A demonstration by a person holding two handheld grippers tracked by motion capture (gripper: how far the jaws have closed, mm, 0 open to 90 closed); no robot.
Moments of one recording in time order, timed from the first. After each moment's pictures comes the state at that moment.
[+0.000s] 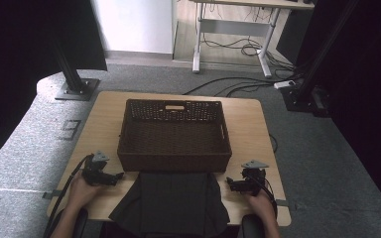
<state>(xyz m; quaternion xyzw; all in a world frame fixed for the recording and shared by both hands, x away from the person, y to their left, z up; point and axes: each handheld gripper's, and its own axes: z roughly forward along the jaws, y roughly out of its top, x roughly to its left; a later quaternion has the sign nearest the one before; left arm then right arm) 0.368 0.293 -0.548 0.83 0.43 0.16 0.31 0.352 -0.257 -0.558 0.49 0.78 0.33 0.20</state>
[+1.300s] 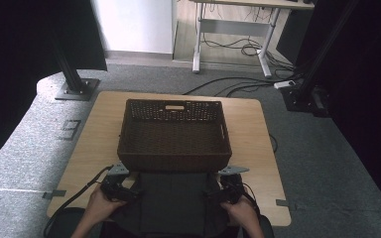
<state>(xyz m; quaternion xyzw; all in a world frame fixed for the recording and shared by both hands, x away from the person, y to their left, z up) 0.313 0.215 -0.519 0.84 0.38 0.07 0.39 0.310 -0.175 -0.515 0.42 0.82 0.38 0.10</state>
